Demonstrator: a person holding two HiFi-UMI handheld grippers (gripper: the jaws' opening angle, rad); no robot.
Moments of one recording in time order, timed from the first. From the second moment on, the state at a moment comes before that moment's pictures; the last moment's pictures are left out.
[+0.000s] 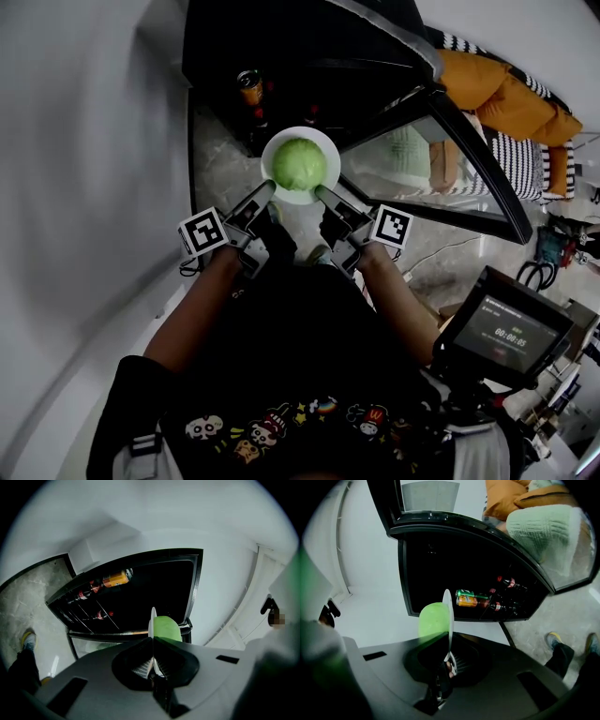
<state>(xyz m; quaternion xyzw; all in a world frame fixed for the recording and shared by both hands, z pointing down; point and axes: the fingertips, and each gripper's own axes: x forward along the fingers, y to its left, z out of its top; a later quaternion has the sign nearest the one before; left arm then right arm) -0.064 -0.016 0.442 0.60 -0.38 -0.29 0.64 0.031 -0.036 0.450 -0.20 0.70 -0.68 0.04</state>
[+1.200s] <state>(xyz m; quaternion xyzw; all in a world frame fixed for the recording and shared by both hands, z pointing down) -0.066 -0.009 0.445 0.58 -0.42 -0.30 0.64 0.028 -0.034 0.458 -0.18 0.69 -0.70 0.03</state>
